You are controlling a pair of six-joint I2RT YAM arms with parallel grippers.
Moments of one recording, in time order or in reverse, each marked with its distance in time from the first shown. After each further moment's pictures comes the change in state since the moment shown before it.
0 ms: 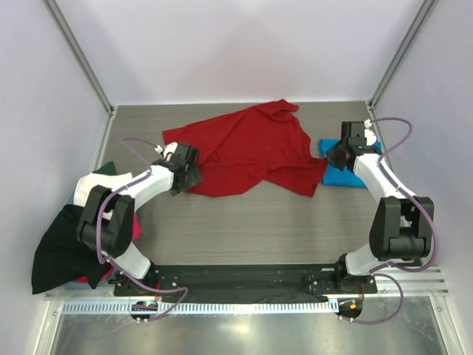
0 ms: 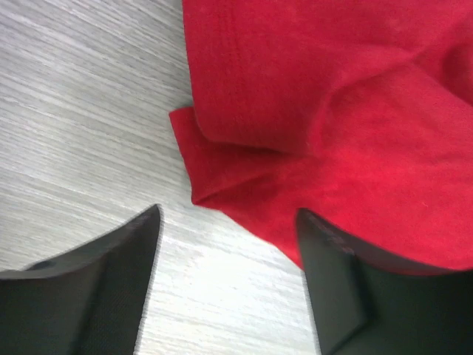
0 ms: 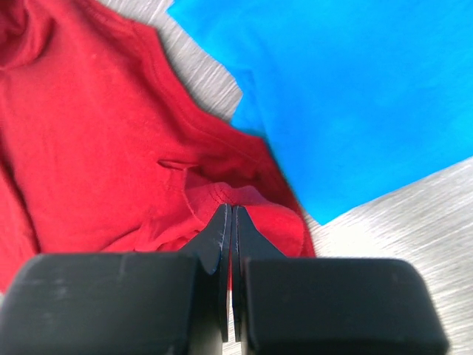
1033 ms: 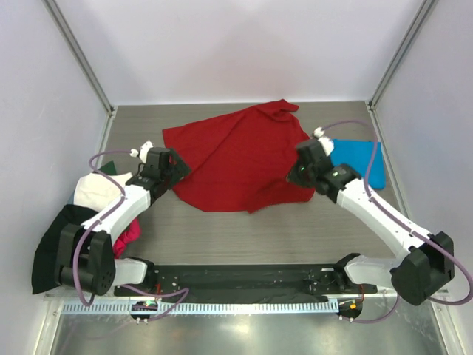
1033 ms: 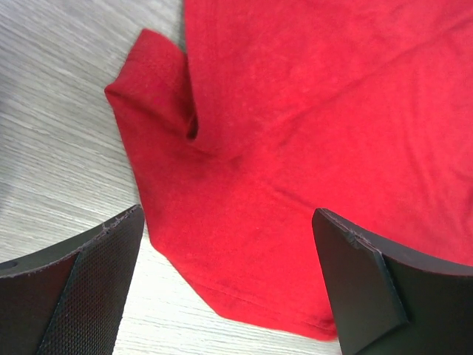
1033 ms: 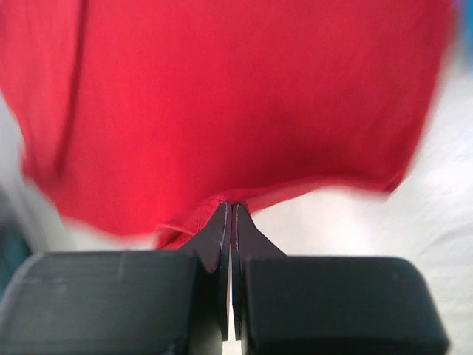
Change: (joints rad) left arm 0.142 -0.300 -0.202 0.214 0.113 -0.023; right arm 0.579 -0.295 -0.079 -0.184 0.106 0.053
